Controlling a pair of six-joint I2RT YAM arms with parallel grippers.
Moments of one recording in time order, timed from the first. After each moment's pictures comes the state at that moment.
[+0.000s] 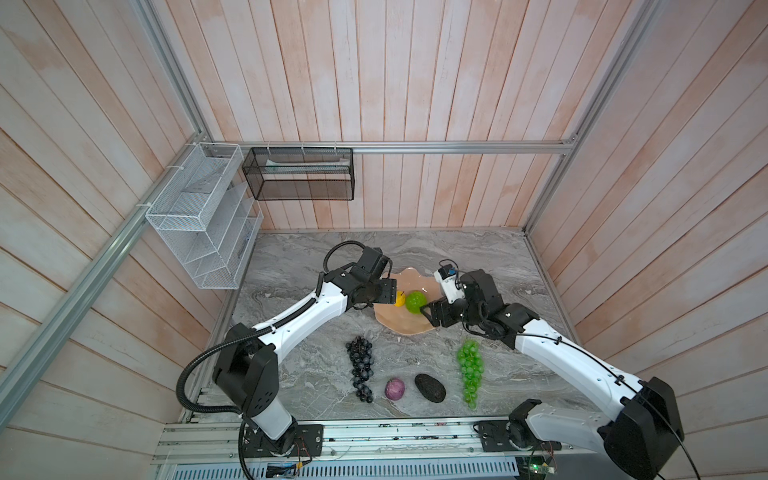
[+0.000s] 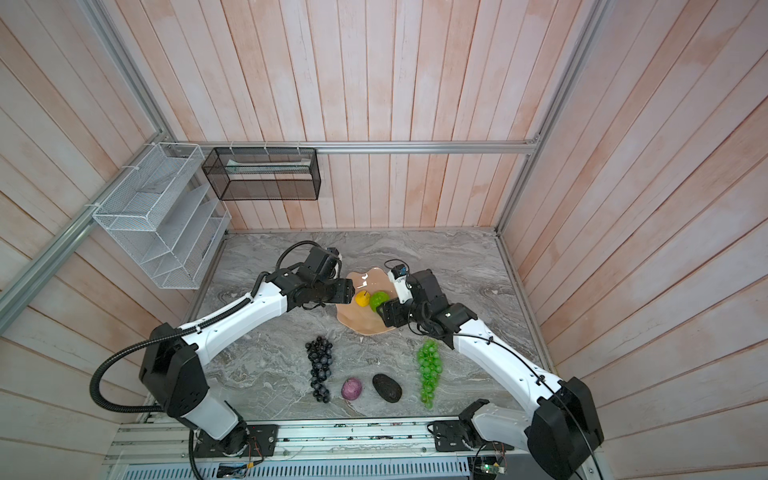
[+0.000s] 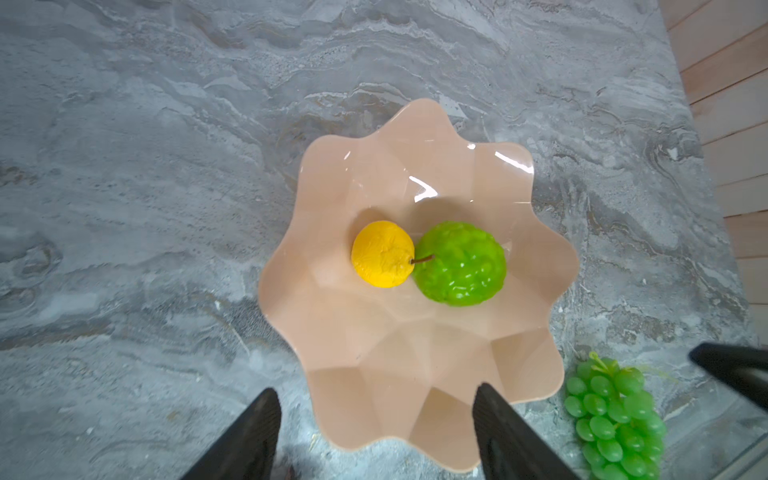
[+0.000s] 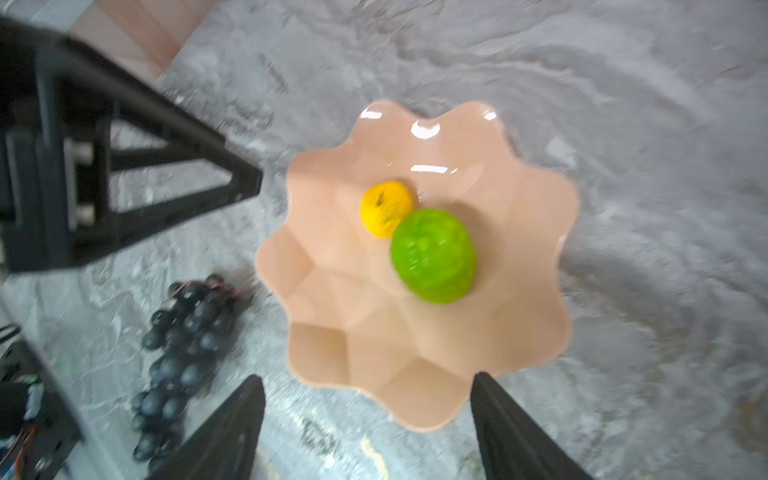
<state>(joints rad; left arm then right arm) -0.65 1.59 1.30 -0.61 -0.04 -0.47 0.67 1.17 0.85 -0.41 -0.15 0.24</state>
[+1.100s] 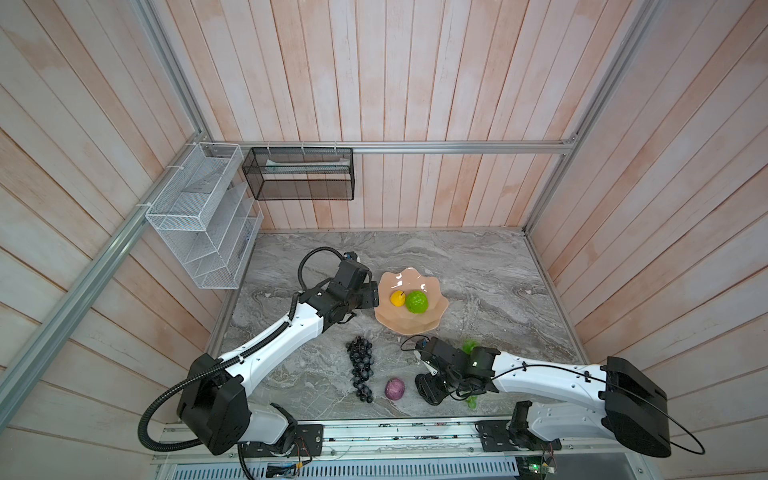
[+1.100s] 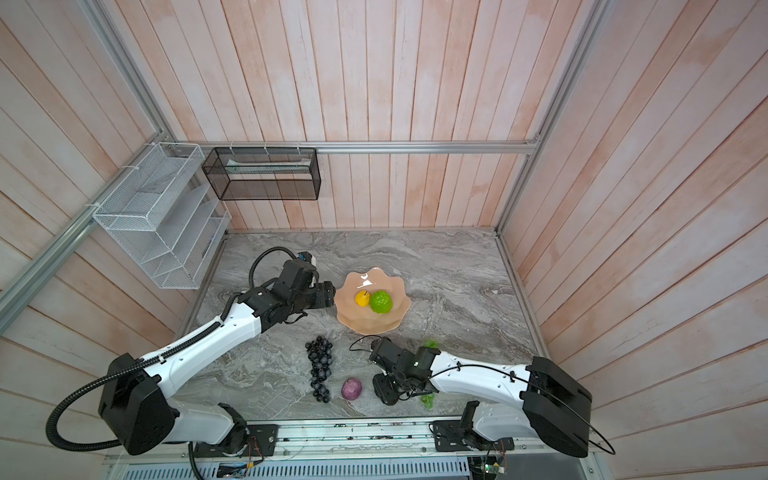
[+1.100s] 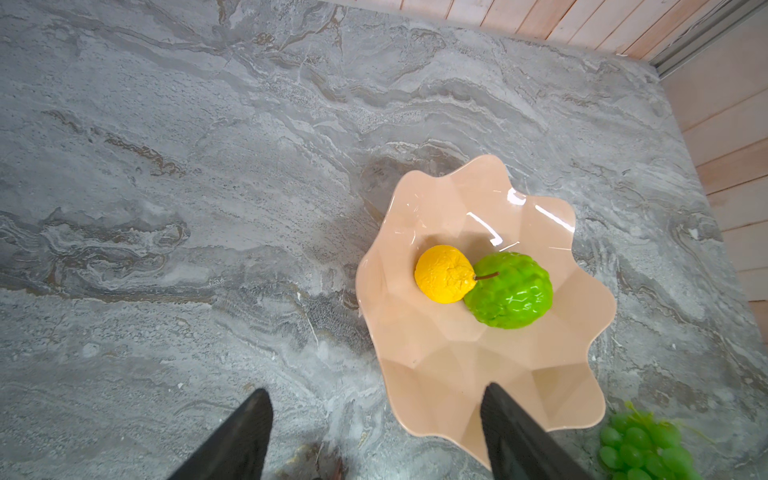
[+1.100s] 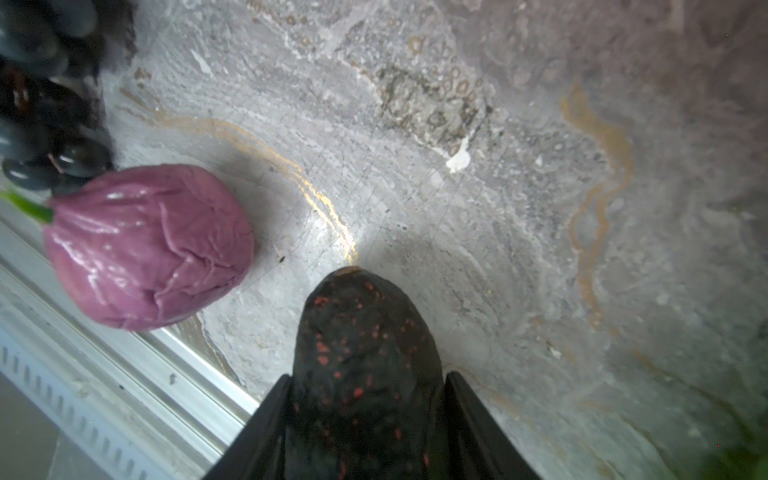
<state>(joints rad) -0.61 1.41 1.11 -0.50 -0.15 -0.53 1.09 1.26 0.62 -0.57 -0.09 0.58</state>
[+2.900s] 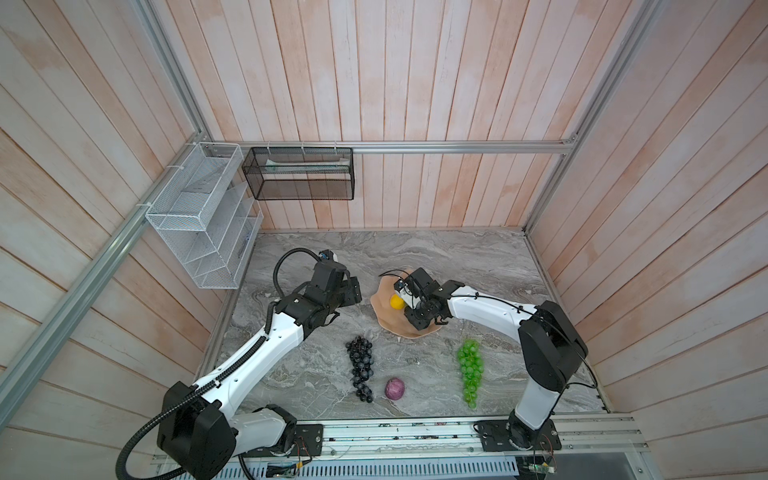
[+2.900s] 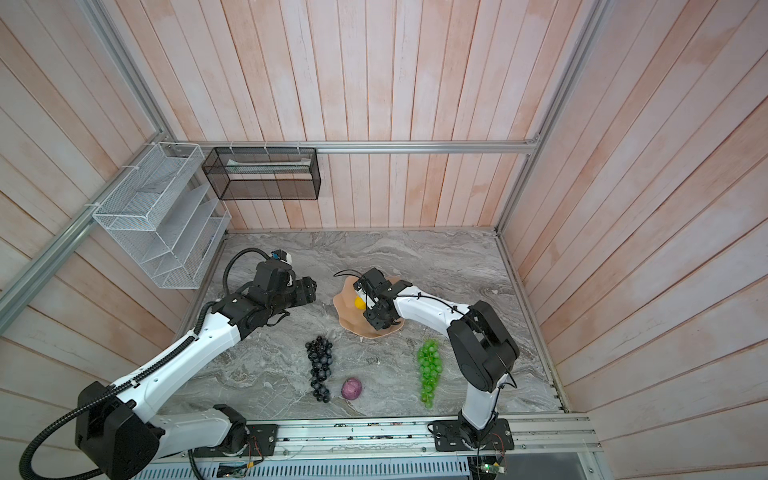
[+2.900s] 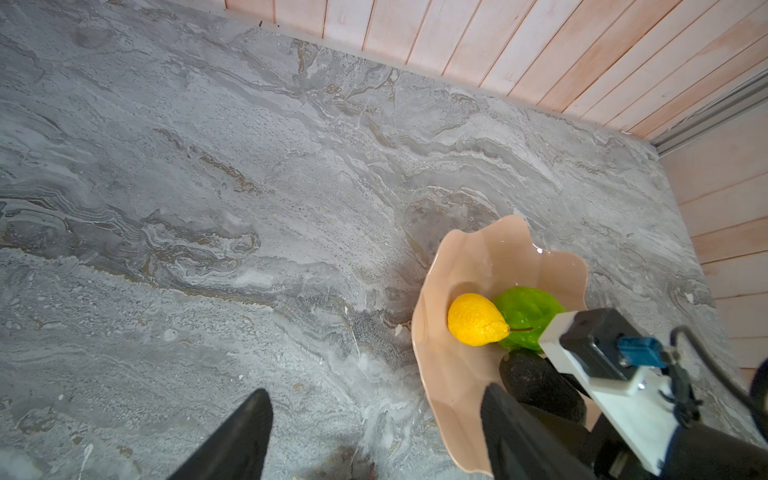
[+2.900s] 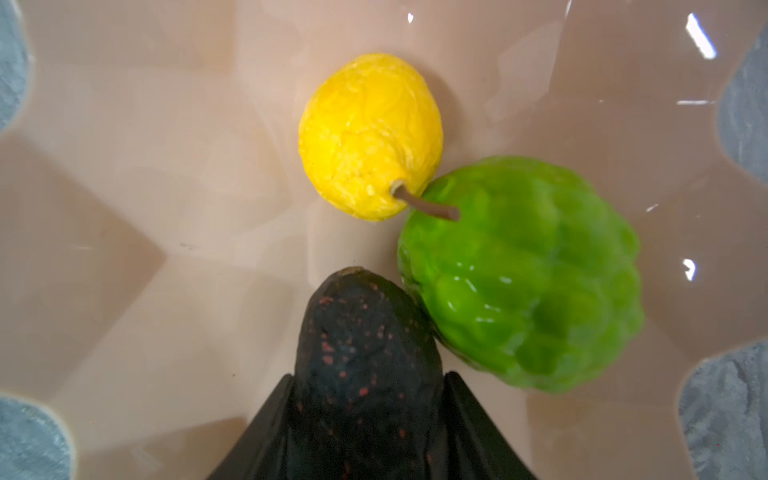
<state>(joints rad) -0.50 1.26 1.03 -0.49 -0.16 -0.55 0.73 1.81 1.24 -0.62 0.11 -0.09</state>
